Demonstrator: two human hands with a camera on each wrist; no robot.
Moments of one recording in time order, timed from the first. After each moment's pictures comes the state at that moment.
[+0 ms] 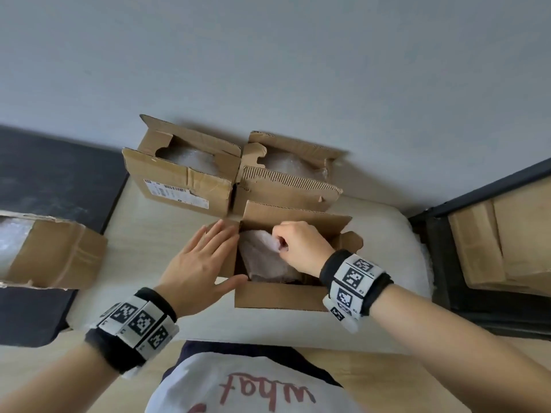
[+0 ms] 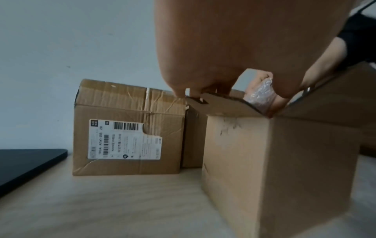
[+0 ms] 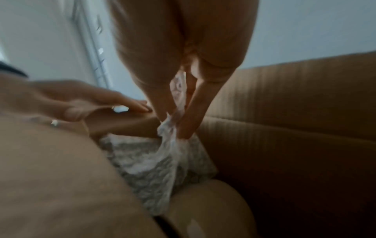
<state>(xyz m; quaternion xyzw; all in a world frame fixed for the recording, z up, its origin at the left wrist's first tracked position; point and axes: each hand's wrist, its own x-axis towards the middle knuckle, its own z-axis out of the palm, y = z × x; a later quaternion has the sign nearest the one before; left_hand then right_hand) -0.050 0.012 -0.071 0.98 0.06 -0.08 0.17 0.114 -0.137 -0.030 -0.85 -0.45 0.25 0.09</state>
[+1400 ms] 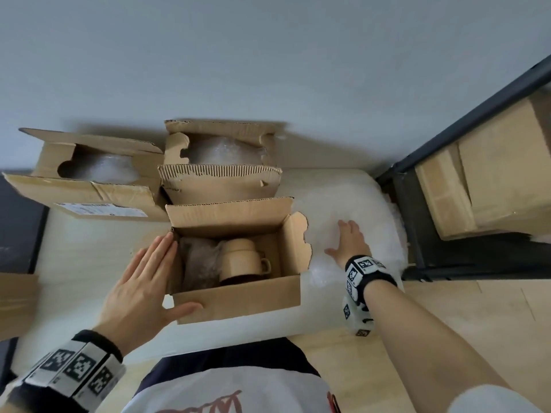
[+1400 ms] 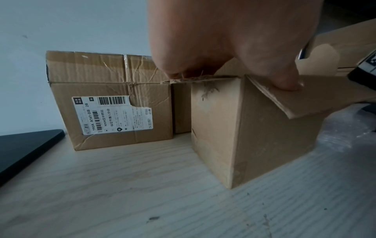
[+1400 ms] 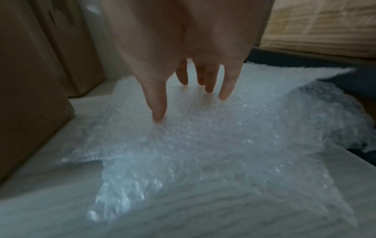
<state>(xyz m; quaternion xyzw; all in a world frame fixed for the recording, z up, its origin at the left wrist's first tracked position) -0.032 -0.030 -0.086 0.97 0.09 -0.18 0.14 0.210 -0.340 -0.155 -0.96 -0.03 0.27 0.03</state>
